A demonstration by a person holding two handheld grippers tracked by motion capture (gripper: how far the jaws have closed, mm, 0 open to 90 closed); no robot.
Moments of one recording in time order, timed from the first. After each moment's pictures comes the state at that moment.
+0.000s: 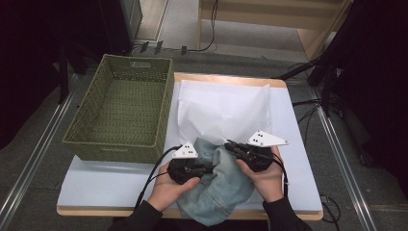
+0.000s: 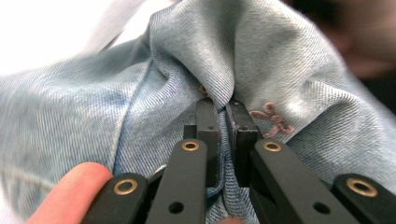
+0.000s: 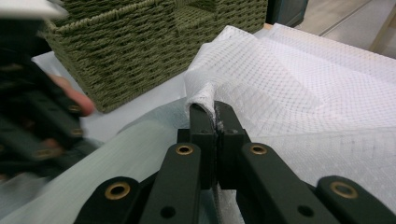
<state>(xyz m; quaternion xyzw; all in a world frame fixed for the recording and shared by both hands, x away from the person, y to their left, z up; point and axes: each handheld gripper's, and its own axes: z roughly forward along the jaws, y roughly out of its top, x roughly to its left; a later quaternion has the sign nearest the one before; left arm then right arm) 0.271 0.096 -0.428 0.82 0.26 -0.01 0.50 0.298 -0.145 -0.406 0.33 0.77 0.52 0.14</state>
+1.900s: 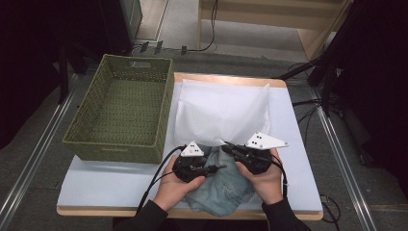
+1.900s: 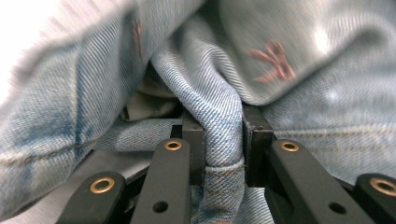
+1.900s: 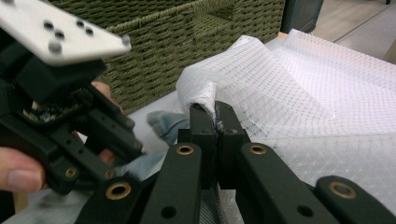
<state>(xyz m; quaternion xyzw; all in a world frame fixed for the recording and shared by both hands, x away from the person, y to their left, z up) 0.284 0.085 -0.442 0.81 0.35 0.02 0.47 0.290 -0.141 -0.399 0.31 0.78 0.53 0.14</state>
